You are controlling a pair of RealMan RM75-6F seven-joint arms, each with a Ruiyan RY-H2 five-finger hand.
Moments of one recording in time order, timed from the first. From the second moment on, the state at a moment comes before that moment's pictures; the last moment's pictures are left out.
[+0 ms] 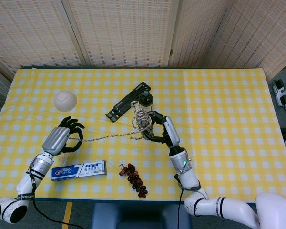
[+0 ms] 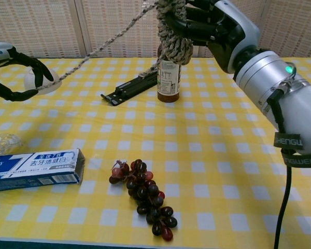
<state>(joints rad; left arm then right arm) -0.59 -1.25 -0.11 -1.56 1.34 1.07 -0.19 0.68 -1.82 0.38 -1.42 -1.40 1.23 0.75</state>
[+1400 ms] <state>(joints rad) -0.79 -1.28 -0.31 -1.77 1.31 1.14 0.39 0.75 -1.67 0.23 -1.62 -1.35 0.98 0.33</state>
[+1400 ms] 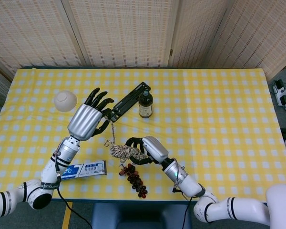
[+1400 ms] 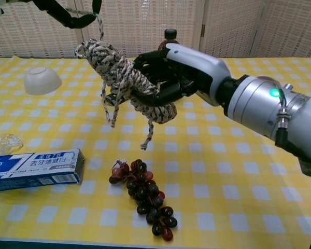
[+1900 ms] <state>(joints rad) -0.84 -1.33 -0.29 -1.93 1.34 1.13 0.42 0.78 -1.80 0.32 -1.57 -1.11 0.94 0.26</state>
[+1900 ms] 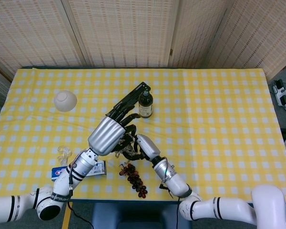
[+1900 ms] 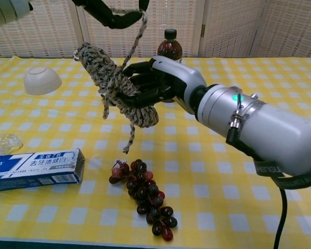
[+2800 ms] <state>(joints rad) -0.63 -1.22 -0.14 -1.86 1.42 1.22 0.04 0.67 -1.88 0.44 -1.49 -1.28 1.09 0.85</state>
